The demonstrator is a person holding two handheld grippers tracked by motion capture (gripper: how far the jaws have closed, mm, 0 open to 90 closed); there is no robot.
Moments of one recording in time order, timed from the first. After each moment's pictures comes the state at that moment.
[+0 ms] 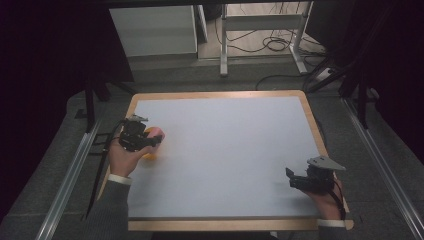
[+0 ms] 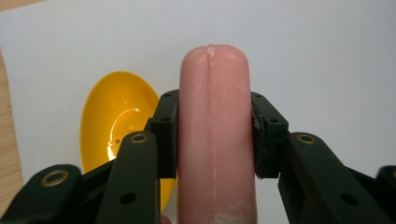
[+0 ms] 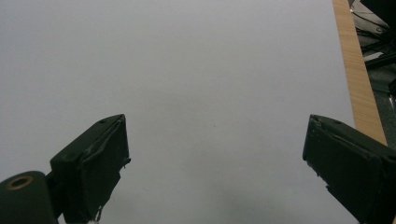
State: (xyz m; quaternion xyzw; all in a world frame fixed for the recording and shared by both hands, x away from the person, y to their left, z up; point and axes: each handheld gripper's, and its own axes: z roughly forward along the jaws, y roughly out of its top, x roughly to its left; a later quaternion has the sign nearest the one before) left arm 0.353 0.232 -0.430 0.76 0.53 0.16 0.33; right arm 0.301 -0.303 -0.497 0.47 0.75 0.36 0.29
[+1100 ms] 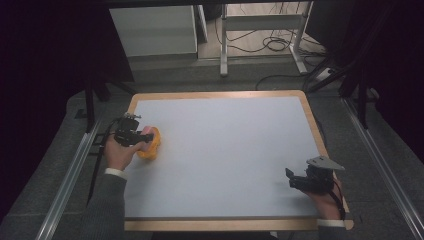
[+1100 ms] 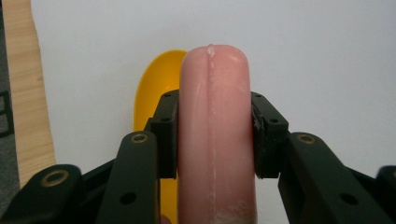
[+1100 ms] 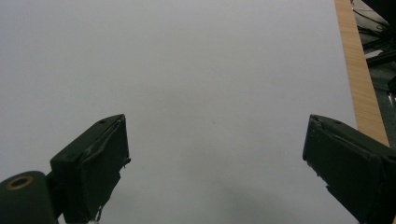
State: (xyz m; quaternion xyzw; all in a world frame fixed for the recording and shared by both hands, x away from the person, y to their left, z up) left arm 0.383 0.263 -0.460 0.75 0.58 0.15 0.29; right arm 0.302 -0.303 -0.499 0.47 0.75 0.36 0.29
